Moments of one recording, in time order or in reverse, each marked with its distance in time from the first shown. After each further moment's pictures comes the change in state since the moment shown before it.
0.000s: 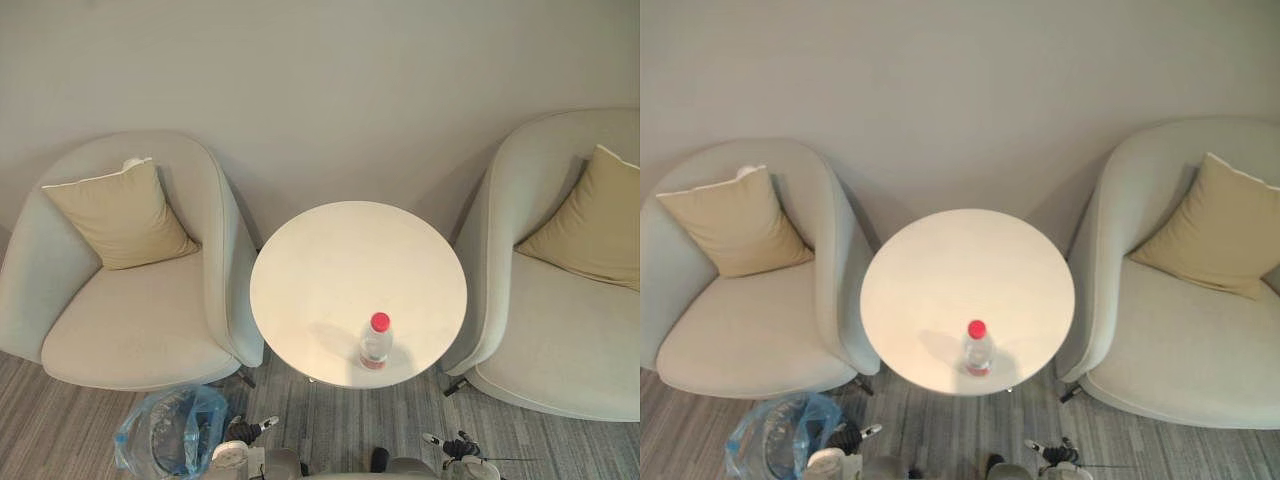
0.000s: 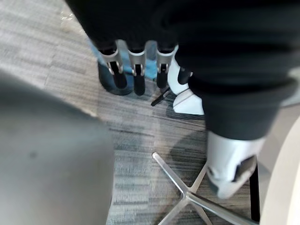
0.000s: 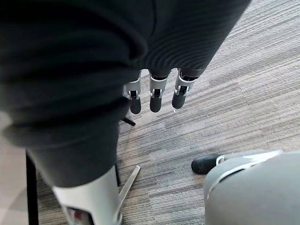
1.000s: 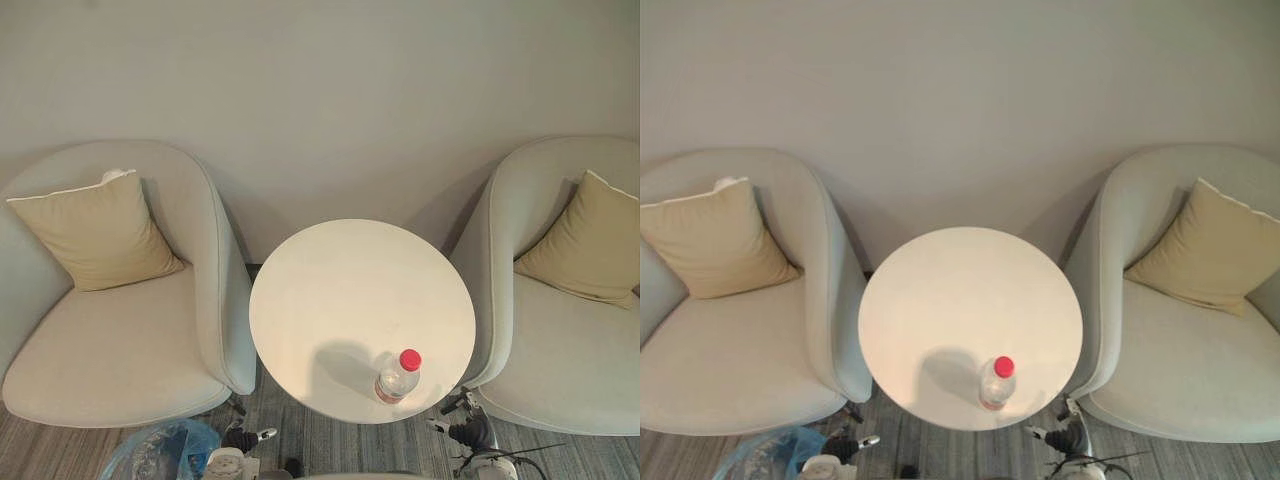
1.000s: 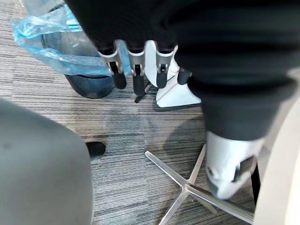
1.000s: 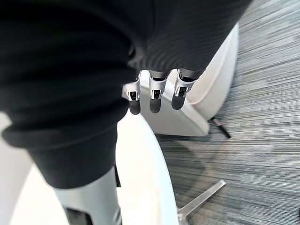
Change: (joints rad) left arm 0.048 0.065 -0.136 -0.037 0.020 -0.006 0.004; right arm 0.410 -0.040 0.257 -0.823 -0.254 -0.066 0.012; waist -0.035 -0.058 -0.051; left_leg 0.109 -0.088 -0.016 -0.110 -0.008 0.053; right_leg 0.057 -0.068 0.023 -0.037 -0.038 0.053
